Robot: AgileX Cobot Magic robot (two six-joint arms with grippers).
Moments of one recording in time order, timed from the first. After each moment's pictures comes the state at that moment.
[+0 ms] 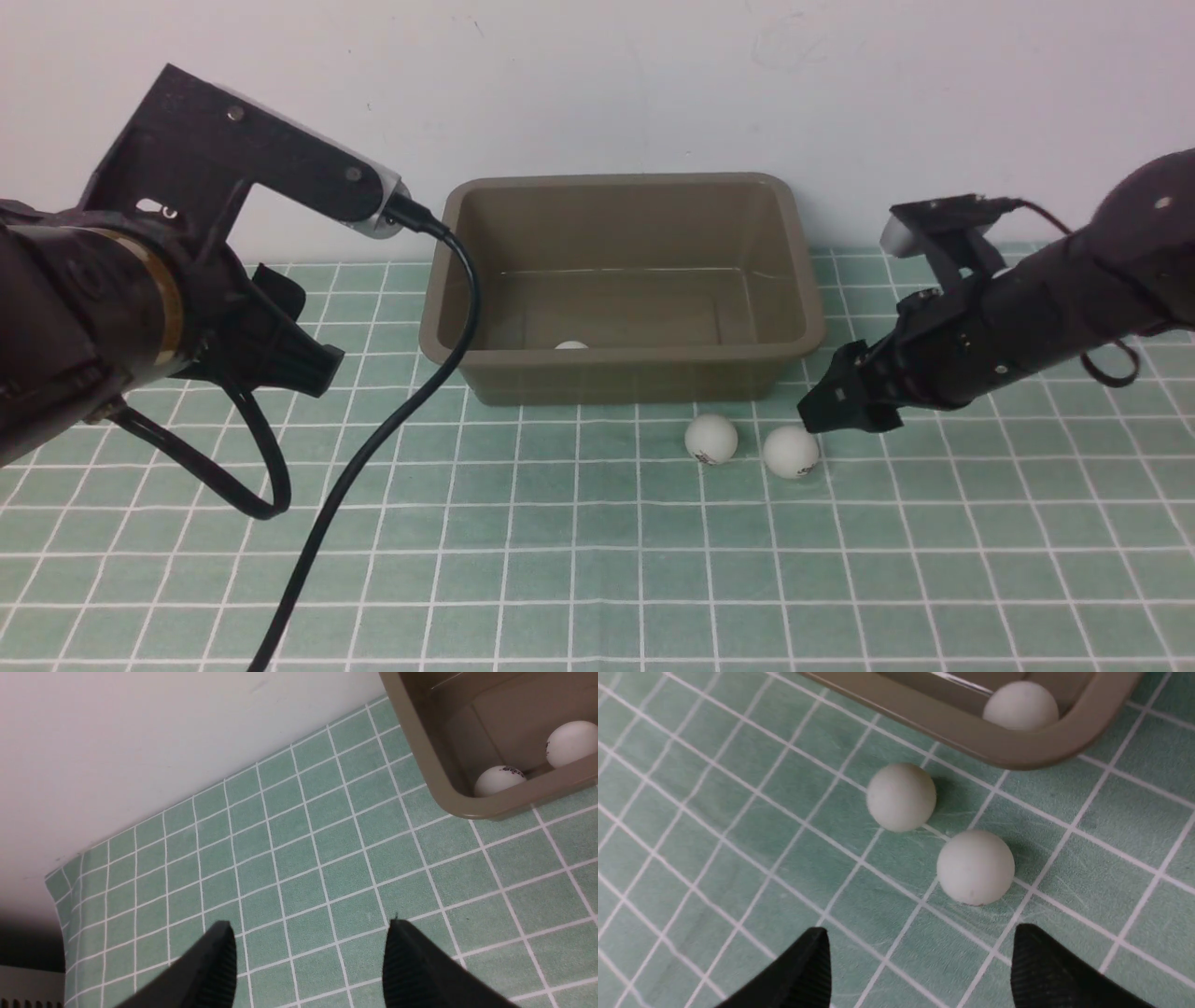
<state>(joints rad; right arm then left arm) 0.24 1.99 -1.28 0.67 0.75 -0.81 -0.58 1.20 -0.96 0.79 0.81 -0.59</state>
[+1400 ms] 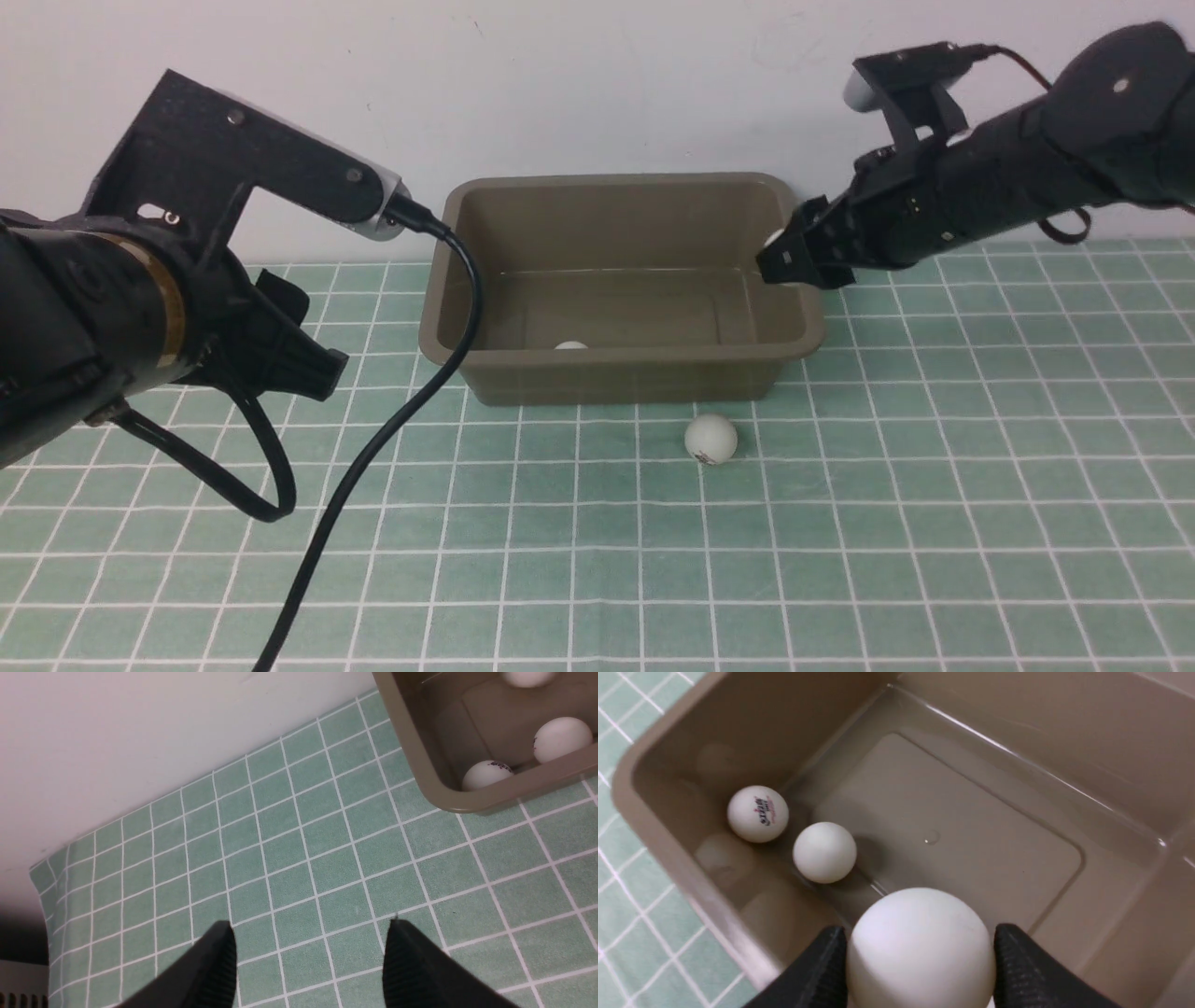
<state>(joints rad) 0.24 1.95 -1.65 0.69 0.79 -0.84 -0.58 1.20 -0.96 0.77 0.81 -0.59</state>
